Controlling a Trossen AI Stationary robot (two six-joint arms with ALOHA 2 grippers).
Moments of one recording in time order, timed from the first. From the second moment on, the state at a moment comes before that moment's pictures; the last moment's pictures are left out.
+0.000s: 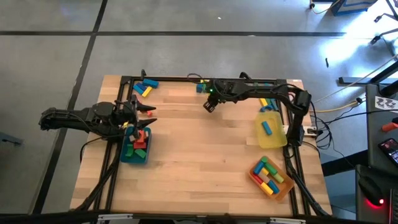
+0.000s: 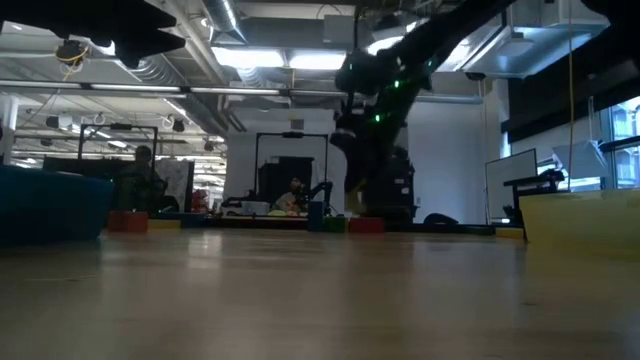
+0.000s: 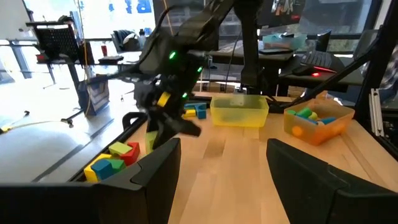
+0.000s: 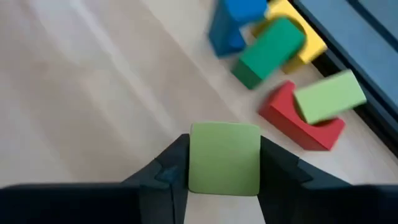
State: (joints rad) left arm -0.05 0.34 0.41 -0.14 -0.29 0.00; right arm -0.38 1.89 1.35 -0.45 0.22 0.20
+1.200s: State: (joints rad) left arm -0.05 0.62 0.46 0.00 -0.29 0.03; right arm -0.08 1.84 1.35 0.27 -0.09 -0.04
